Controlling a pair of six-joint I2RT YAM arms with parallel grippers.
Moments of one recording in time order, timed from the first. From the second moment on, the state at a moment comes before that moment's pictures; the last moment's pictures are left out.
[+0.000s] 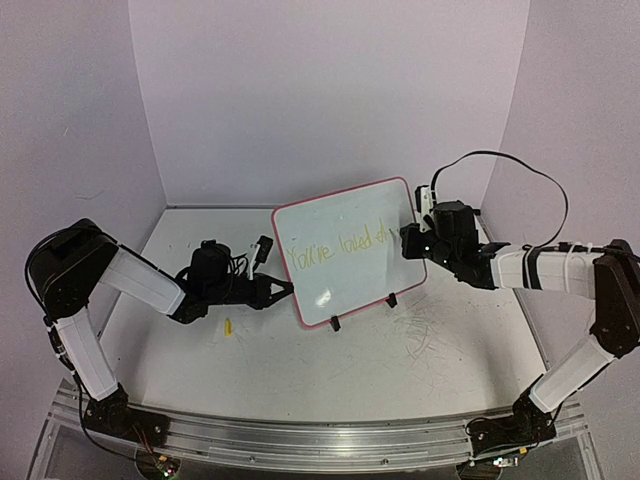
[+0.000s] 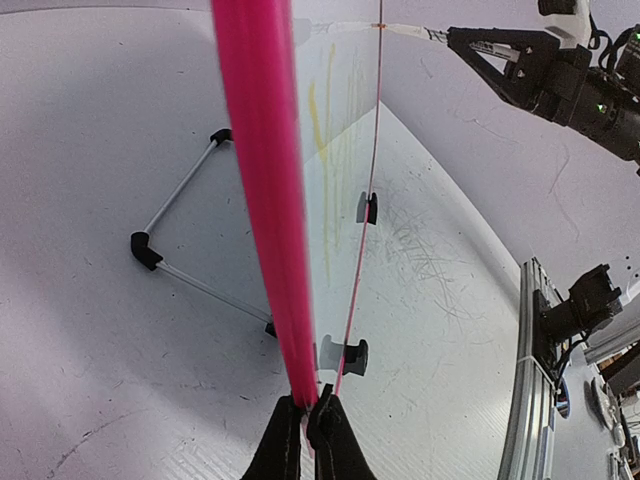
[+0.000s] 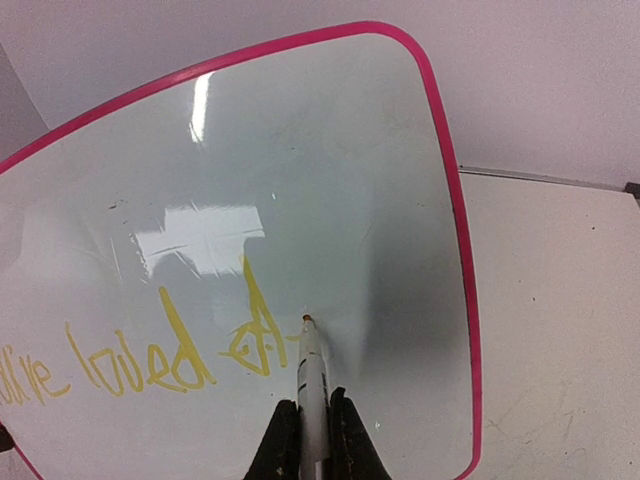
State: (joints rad) left arm -0.66 1.77 0.70 0.70 0.50 -0.43; right arm 0.56 1.53 0.92 0.21 0.21 0.26
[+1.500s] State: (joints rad) left arm -0.66 1.77 0.70 0.70 0.50 -0.42; right arm 0.56 1.52 0.87 0.22 0.17 0.28
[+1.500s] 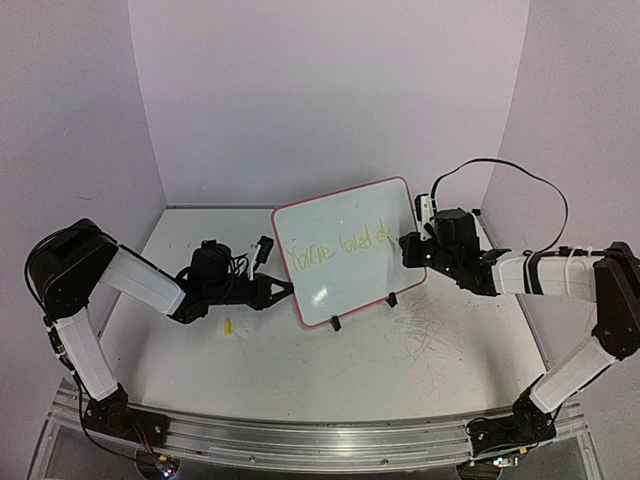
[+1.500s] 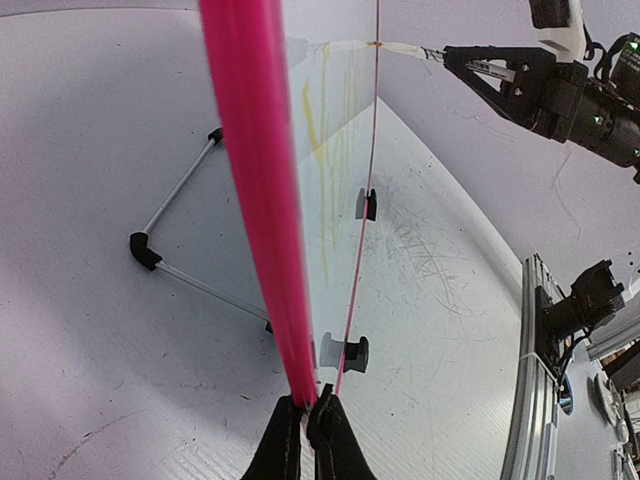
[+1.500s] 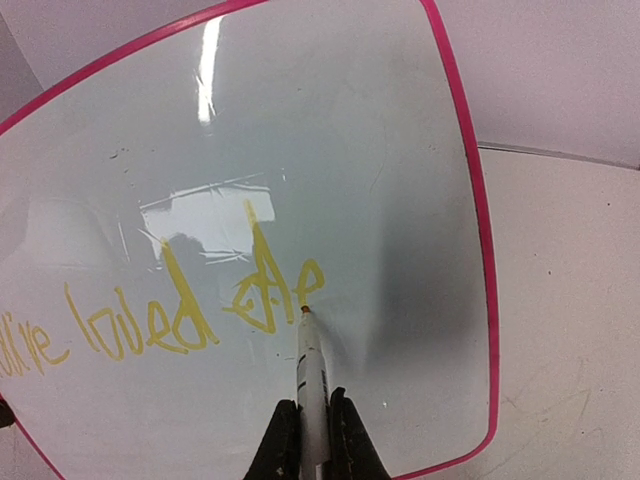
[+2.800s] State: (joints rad) left arm -0.66 1.76 0.70 0.69 0.50 -0.41; right arm 0.52 1.50 0.87 0.23 0.14 0.27
